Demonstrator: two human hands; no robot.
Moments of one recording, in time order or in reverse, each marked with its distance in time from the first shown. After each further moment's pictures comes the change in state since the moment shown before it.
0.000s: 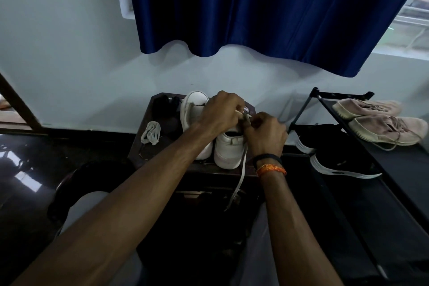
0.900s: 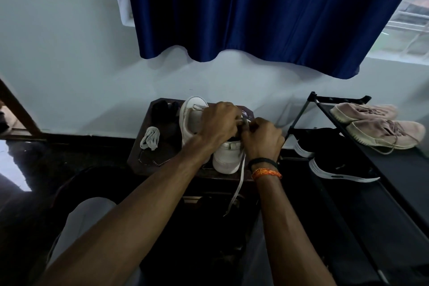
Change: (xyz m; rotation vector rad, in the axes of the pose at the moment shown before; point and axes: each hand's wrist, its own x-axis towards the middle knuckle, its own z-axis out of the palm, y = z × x) left_hand -0.014 0.013 0.001 0.230 0.073 0.038; right_hand 0.000 -0.004 0.002 -0.088 0.013 -0.002
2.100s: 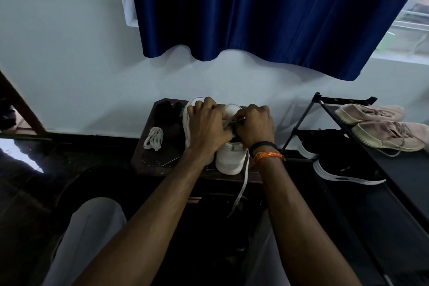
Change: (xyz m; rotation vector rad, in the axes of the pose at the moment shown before) left_hand -0.023 -0.023 0.006 -0.046 0.142 -0.229; right_hand 0.032 -0.013 0.014 -0.191 -0.253 -0.309
